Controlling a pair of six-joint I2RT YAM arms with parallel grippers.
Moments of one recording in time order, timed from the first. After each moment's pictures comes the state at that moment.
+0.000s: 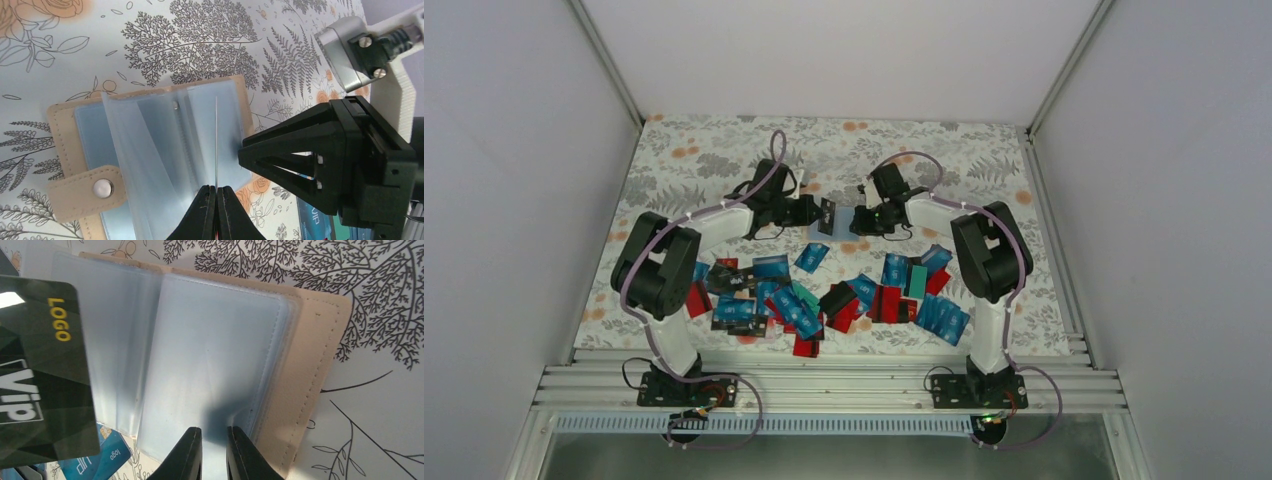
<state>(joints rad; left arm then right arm) -0.43 1.81 1.10 -0.09 0.46 -0.49 0.46 2.01 1.29 -0.35 -0.36 0.36</state>
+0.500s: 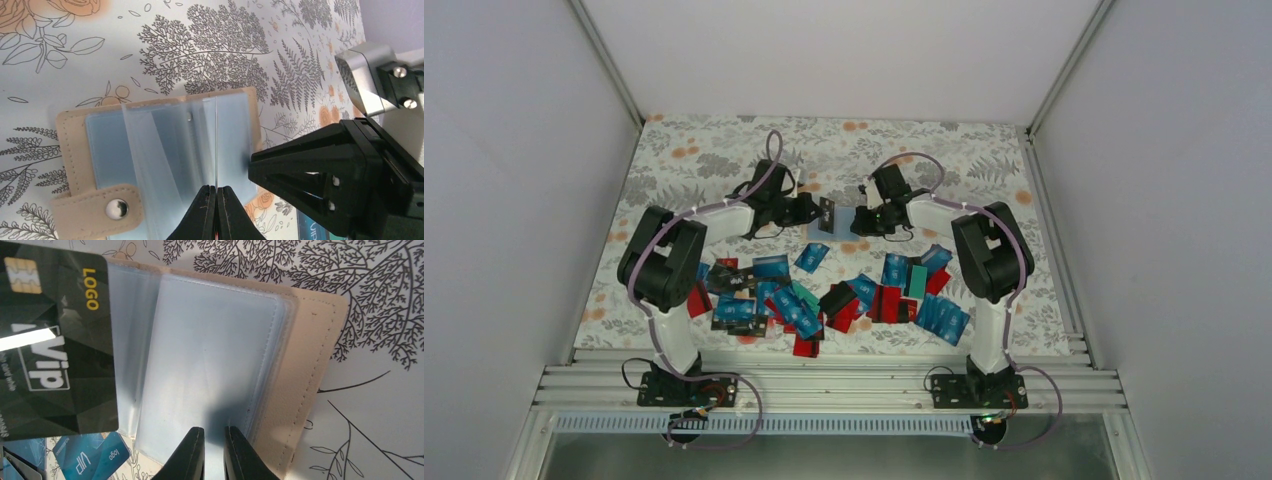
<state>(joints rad) -0.40 1.87 1.11 -0.03 0.49 -0.56 0.45 2.01 1.27 -0.32 -0.37 0.36</state>
